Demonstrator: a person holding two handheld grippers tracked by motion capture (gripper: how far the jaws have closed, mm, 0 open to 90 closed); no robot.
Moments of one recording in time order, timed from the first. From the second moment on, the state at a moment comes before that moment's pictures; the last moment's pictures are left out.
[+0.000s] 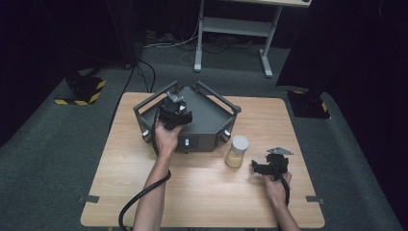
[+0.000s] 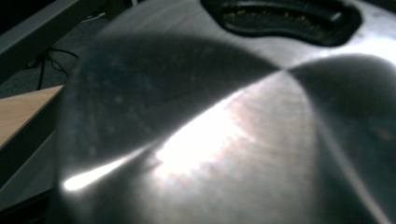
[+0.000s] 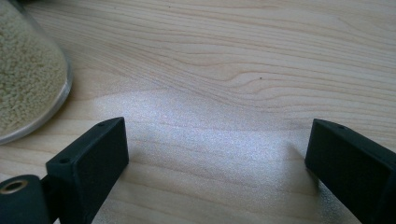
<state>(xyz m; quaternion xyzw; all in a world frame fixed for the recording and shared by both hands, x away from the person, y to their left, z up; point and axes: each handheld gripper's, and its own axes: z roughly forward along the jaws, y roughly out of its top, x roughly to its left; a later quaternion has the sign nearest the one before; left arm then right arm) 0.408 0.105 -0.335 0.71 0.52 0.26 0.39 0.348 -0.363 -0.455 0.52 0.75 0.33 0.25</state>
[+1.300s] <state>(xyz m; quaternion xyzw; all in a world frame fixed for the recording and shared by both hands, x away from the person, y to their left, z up) 0.312 0.151 -0.344 0.73 0.46 0.28 0.42 0.348 -0.363 -0.455 0.52 0.75 0.33 0.25</state>
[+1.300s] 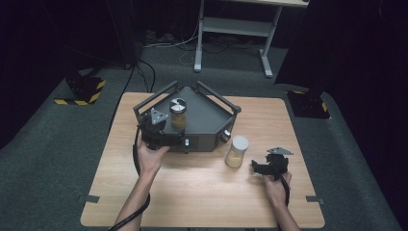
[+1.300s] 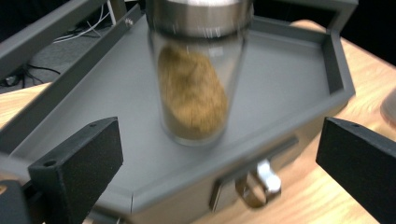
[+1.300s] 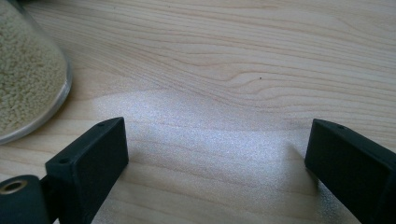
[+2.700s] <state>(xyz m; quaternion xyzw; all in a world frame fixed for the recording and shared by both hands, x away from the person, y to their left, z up) 0.286 0.152 -0.457 0.76 0.45 0.23 0.40 0.348 -0.362 -0.455 0.52 0.75 0.33 0.25</state>
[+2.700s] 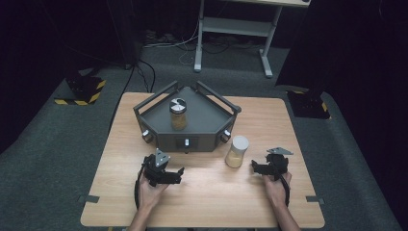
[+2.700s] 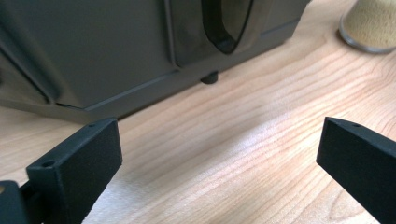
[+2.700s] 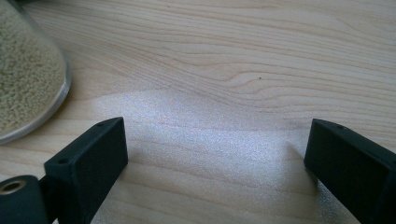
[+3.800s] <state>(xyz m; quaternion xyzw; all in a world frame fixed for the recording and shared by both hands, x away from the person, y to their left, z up) 0.305 0.130 -0.462 0.78 0.48 0.22 0.34 0.348 -0.362 -0.455 0.52 0.75 0.33 0.25</state>
